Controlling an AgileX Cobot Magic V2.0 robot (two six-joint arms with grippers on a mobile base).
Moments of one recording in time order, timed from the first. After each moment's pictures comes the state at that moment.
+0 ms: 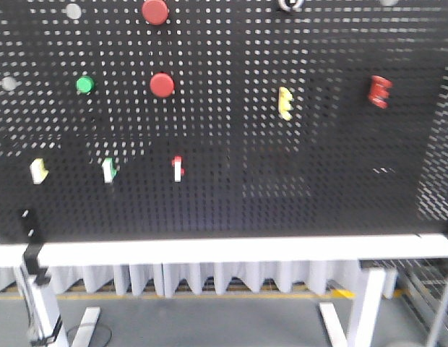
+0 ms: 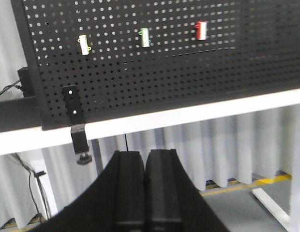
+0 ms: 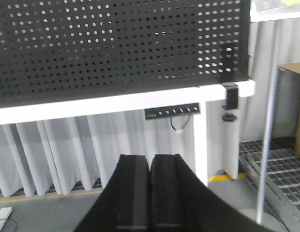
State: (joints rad) left arm -0.17 -0.01 0.03 0.04 0.04 0.04; right arm -0.03 -0.01 0.03 -0.03 0.13 0.10
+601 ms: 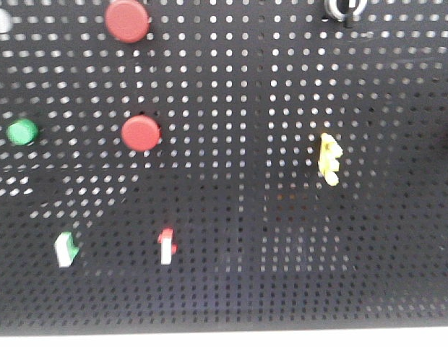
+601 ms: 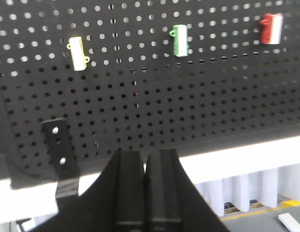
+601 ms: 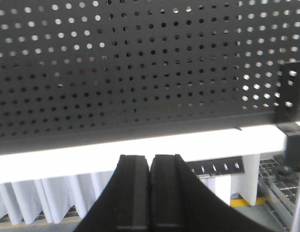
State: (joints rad) left arm -0.17 -0.01 0.03 0.04 0.04 0.04; right arm -0.03 -0.01 0.03 -0.03 0.13 0.10
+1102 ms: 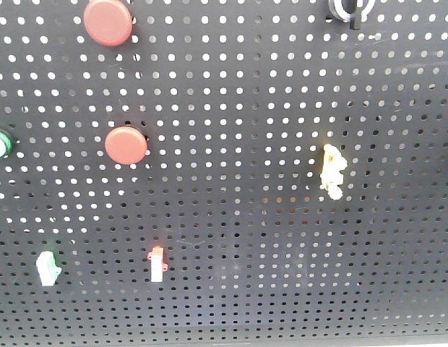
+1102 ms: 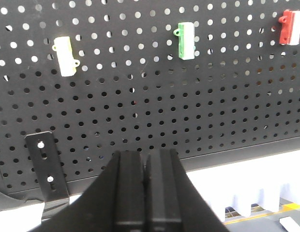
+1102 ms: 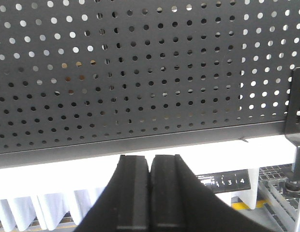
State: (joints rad) left arm -0.17 -0.01 0.03 0.04 0.04 0.04; right arm -0.03 -0.01 0.03 -0.03 0.13 0.10
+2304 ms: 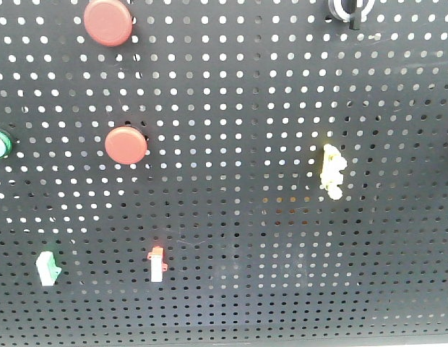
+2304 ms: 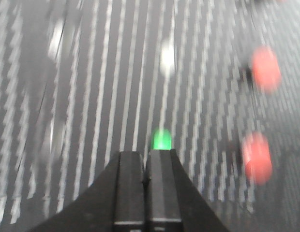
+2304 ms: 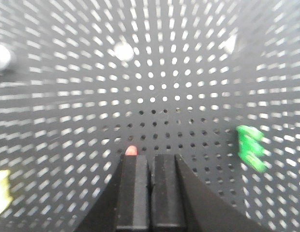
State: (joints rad) left arm -0.17 0.48 -0.83 0.01 0.16 -0.16; right arm -0.03 0.49 -0.74 -0.04 0.09 0.10
